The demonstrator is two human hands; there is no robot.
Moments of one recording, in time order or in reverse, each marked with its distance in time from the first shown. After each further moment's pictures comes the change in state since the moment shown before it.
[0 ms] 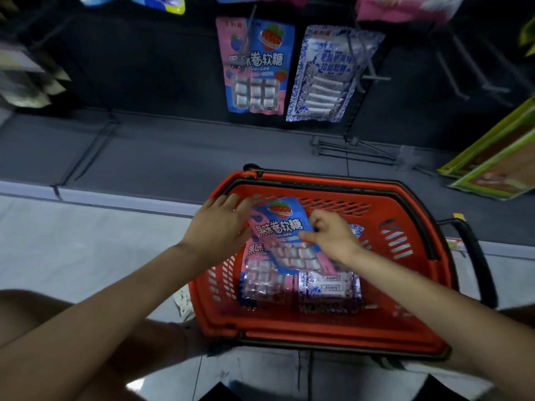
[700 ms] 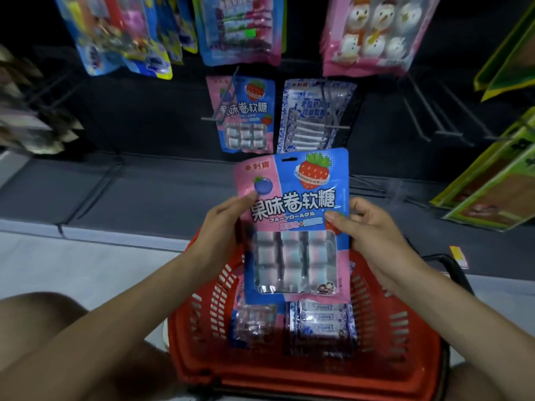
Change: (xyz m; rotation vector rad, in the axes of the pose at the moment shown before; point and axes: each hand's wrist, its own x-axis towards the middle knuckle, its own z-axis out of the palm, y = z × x) left_hand 0.053 0.066 -0.073 -1.843 0.113 -0.575; right_hand -0.050 -0.073 -0.115 0.604 0.065 -0.126
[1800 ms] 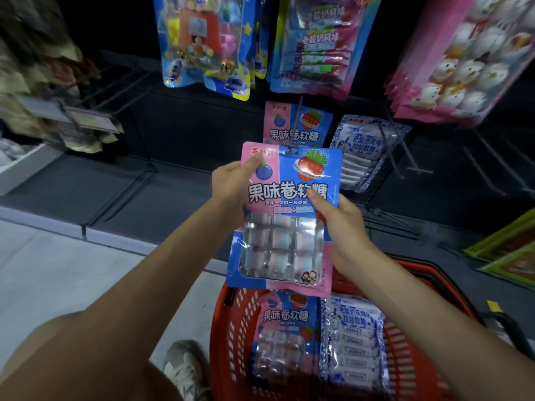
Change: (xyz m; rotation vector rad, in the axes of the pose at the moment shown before) left_hand 0.049 0.100 -0.064 0.041 0.331 0.092; right_hand 0.075 -0.023 0.157 0.181 0.112 -0.004
